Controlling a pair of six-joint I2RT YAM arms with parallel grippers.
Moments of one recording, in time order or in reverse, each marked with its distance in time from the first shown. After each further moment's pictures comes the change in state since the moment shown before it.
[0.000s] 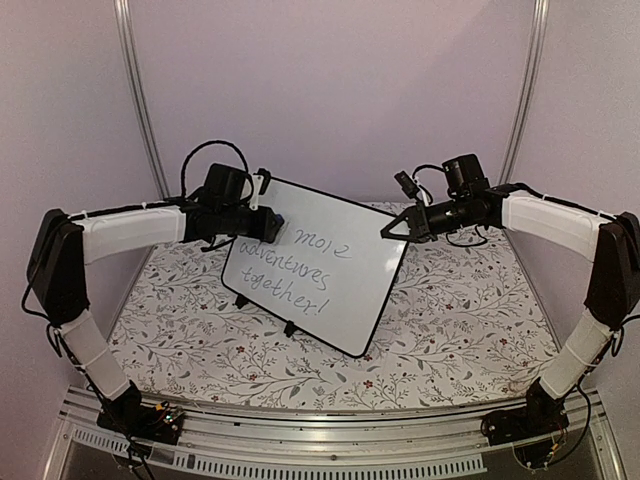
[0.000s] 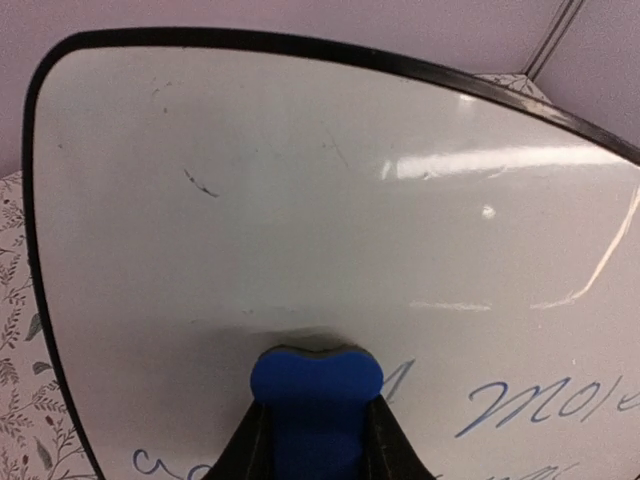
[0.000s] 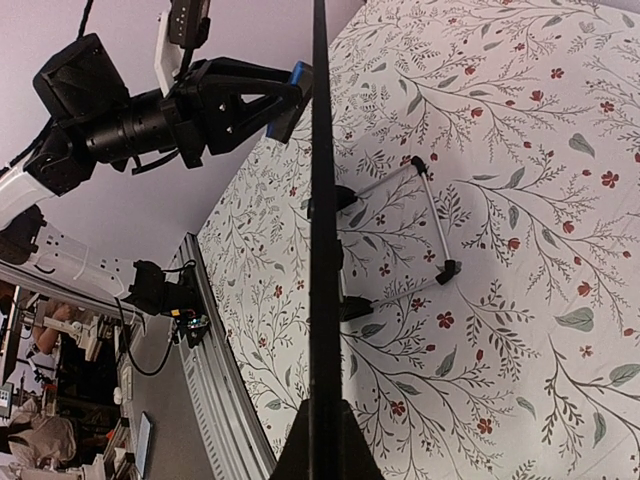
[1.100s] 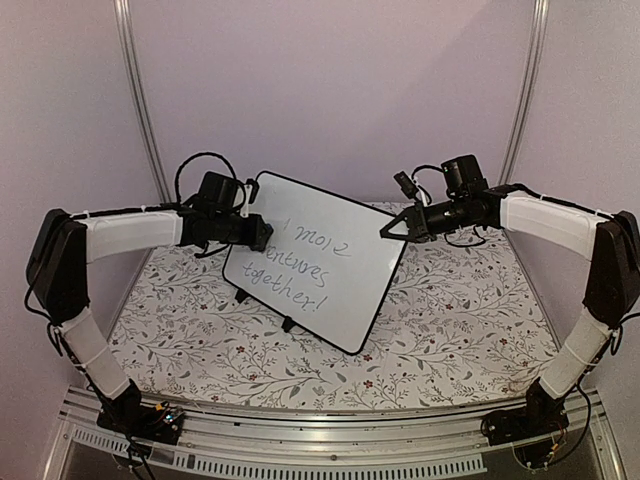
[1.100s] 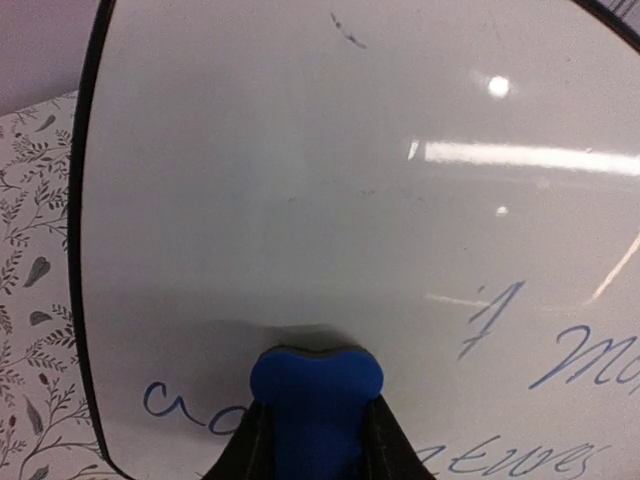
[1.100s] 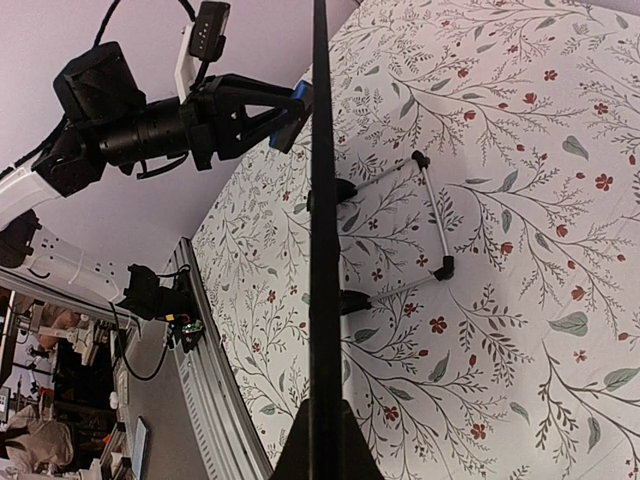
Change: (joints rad) left arm 0.055 0.005 -0.058 -0.003 0.005 -0.062; right arm 0.000 0.013 0.000 0.018 0.014 0.005
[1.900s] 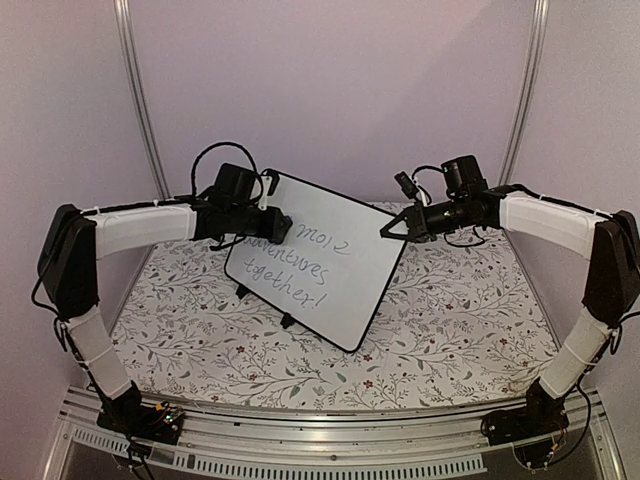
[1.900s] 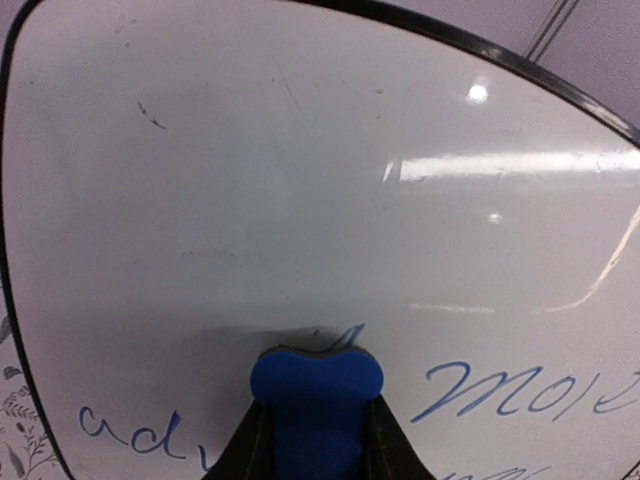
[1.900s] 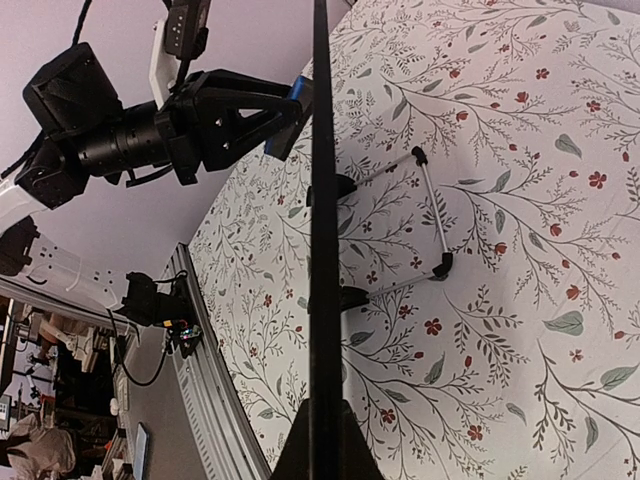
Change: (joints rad) left arm -0.074 0.054 0.093 0.013 0.013 0.020; right arm -0.001 0.006 0.000 0.009 0.010 0.016
